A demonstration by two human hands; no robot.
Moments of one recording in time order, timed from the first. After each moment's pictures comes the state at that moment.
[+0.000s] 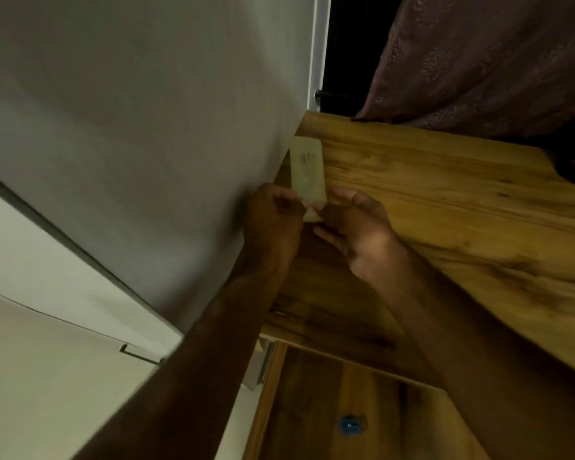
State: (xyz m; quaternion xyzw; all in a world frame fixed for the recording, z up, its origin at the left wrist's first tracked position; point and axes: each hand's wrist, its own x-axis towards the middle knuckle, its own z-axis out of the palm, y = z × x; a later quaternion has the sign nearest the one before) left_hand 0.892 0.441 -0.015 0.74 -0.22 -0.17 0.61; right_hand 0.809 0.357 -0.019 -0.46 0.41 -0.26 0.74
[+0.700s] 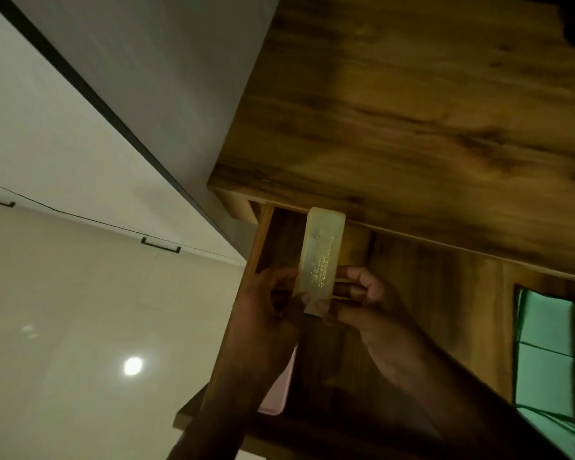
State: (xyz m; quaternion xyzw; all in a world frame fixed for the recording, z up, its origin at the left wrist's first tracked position) left_hand 0.716 0.659 -0.046 0.80 -0.21 -0.35 0.44; right_hand 0.592 0.544 -0.056 -0.47 0.49 -0.05 0.73
